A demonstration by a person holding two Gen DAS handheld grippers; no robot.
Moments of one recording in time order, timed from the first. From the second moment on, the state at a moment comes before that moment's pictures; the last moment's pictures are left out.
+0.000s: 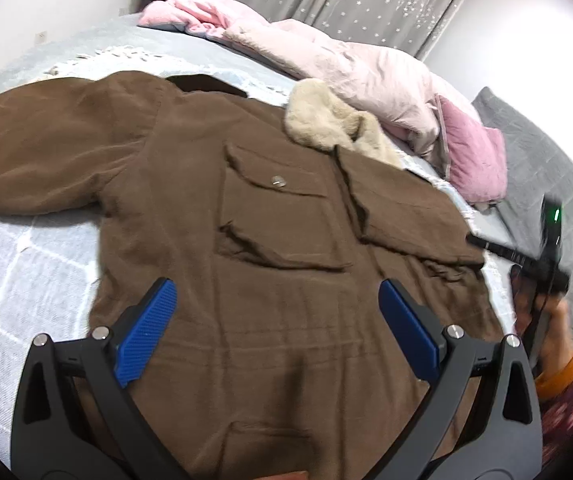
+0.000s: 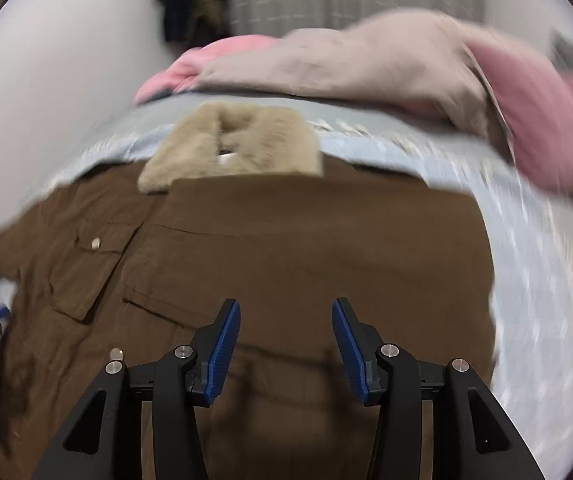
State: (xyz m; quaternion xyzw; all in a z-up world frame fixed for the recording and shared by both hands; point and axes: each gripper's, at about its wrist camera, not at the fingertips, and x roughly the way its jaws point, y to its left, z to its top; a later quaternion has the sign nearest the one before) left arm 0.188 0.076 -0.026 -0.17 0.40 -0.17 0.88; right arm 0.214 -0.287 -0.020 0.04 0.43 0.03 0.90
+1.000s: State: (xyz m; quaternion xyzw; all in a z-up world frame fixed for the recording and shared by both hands) left arm 0.270 -0.105 -0.063 0.14 0.46 -0.14 0.86; right arm 0.166 -0.430 -0.087 0.19 0.41 -0.19 0.87
